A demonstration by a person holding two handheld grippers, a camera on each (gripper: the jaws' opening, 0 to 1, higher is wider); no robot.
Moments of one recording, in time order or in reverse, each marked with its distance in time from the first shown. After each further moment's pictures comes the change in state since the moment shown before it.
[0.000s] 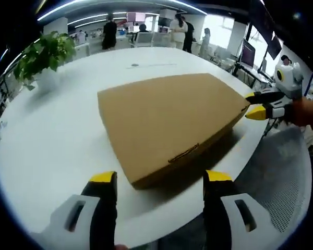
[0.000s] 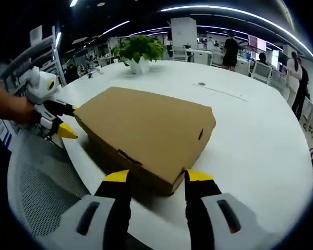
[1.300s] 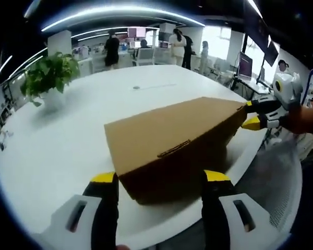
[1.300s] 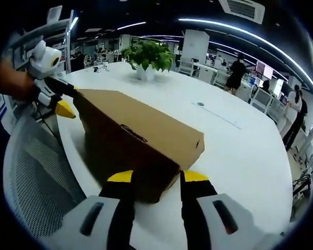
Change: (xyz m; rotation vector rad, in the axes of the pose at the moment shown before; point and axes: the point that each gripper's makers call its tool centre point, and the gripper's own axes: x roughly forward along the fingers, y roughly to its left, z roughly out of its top) left arm -0.037 -0.011 0.051 0.027 -0.137 0.021; right arm -0.028 -0.001 0.041 -0.202 -0.077 -0.072
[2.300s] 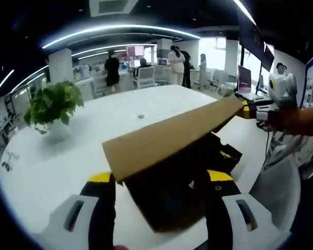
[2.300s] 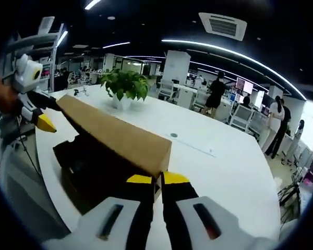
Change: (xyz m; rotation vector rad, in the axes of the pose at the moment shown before) left arm -0.007 0.015 0.083 0.080 -0.133 0.022; right arm 0.000 -0.073 0.083 0.043 -0.171 -0.167
